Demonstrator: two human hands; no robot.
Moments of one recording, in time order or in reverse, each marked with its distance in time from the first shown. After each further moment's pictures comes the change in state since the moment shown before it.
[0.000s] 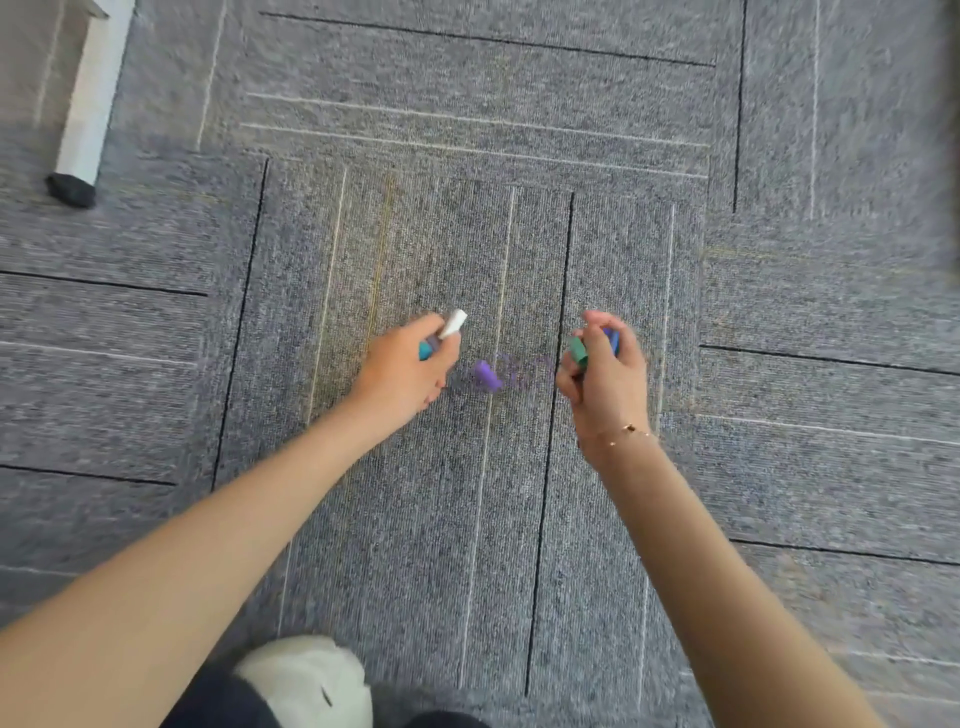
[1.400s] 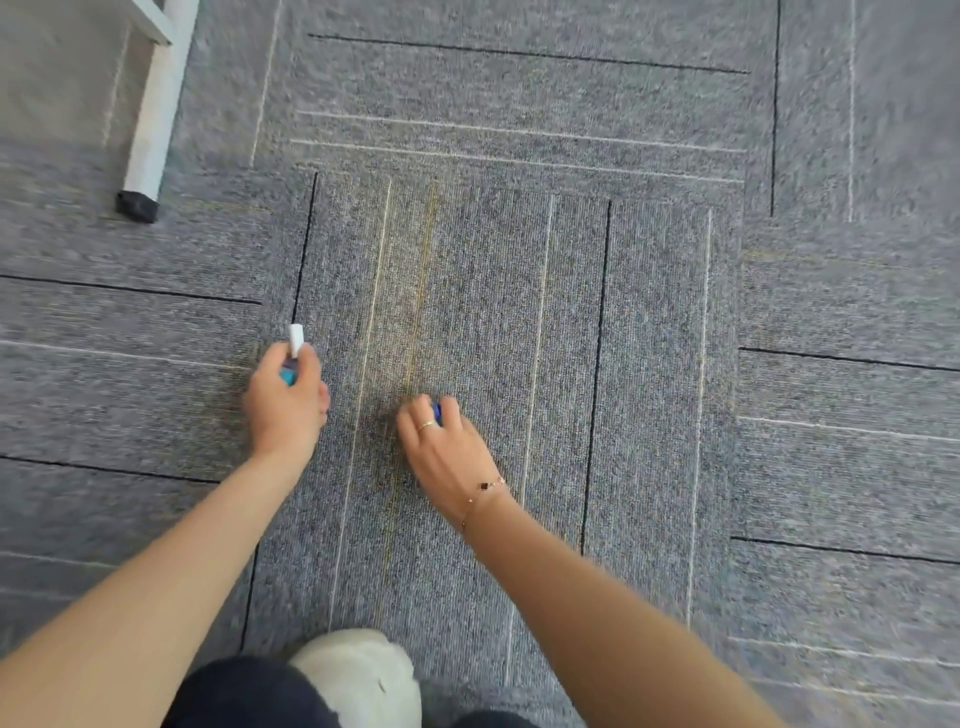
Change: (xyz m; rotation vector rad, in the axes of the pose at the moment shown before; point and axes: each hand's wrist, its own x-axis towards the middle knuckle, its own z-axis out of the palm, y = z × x) left_hand -0.034 -0.079 -0.084 -0.127 0.627 -0.189; right_hand -0.068 0.107 0.088 -1.800 -0.731 -0.845
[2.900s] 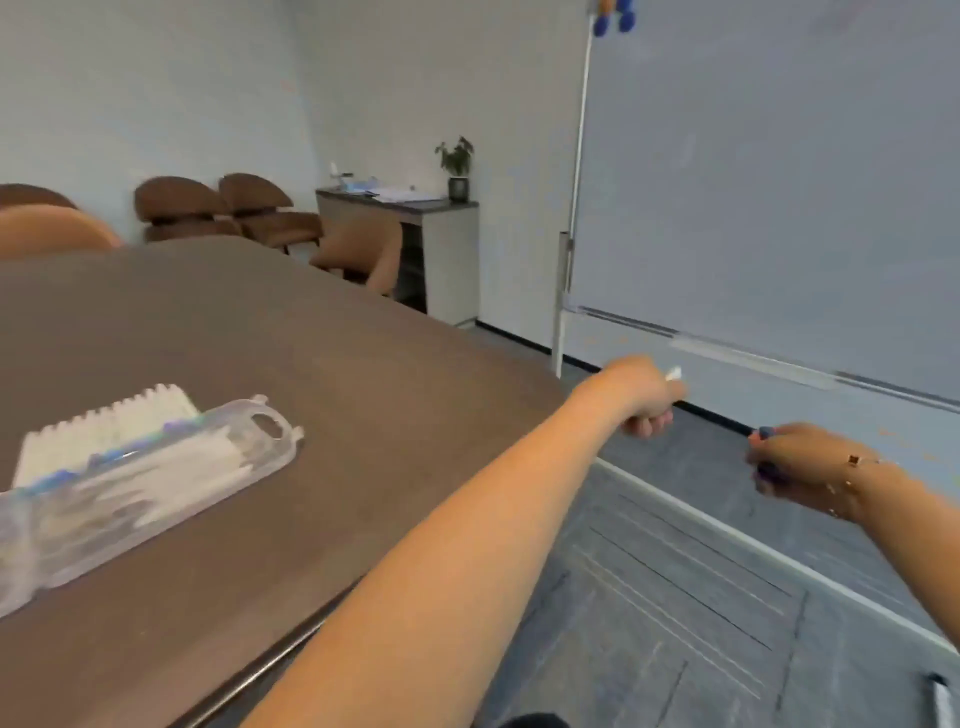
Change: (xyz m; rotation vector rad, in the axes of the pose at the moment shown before) left_hand -0.459 0.546 -0.384 0.045 -0.206 0.251; right_hand -0.366 -0.143 -0.659 0.855 0.272 0.150
